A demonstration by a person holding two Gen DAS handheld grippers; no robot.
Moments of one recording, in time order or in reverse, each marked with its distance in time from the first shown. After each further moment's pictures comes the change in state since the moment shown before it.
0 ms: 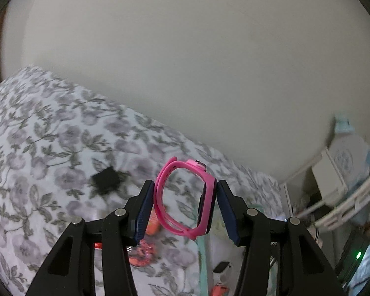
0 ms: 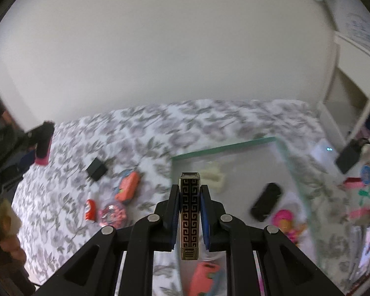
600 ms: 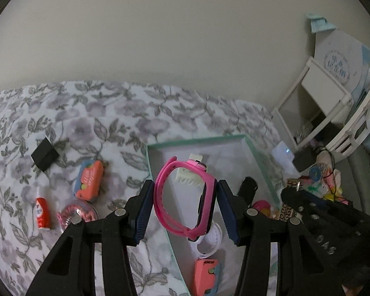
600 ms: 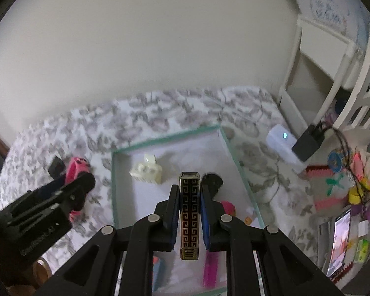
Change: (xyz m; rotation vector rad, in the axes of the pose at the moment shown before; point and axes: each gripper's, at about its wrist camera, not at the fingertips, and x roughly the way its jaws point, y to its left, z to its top) left arm 0.075 -0.099 -0.085 0.290 0.232 0.007; right arm 0.005 -0.070 0.002 0.042 0.091 -0.151
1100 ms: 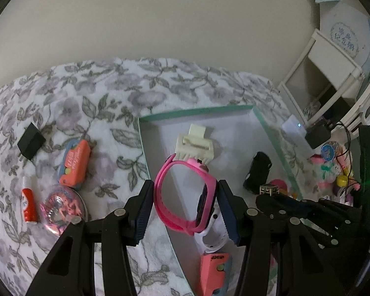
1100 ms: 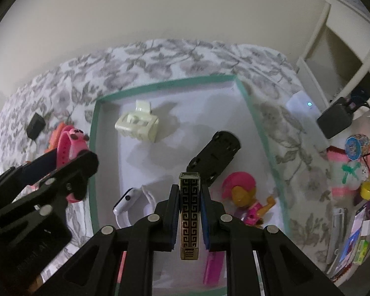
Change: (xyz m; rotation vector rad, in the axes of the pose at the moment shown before) left arm 0.041 -0.008 -0.019 0.039 0.103 0.026; right arm 0.067 0.015 -0.028 -0.083 0.198 -0.023
